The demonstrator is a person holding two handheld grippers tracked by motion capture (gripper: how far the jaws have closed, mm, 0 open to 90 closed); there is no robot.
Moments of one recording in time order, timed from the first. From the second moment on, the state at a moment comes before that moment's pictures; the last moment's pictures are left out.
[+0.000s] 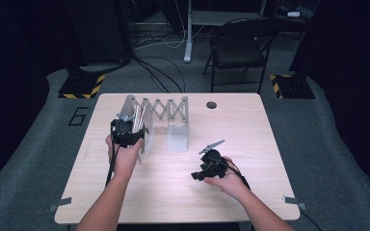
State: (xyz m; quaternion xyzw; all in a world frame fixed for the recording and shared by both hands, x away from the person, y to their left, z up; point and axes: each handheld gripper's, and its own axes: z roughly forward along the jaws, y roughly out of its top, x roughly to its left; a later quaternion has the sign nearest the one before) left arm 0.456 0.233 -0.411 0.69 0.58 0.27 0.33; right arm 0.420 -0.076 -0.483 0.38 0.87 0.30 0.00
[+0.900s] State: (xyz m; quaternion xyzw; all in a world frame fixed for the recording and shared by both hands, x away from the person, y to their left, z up) left arm 0.418 0.237 -0.378 0.72 0.53 0.26 0.37; right arm 0.420 -0.077 -0.483 0.38 0.87 0.30 0.00
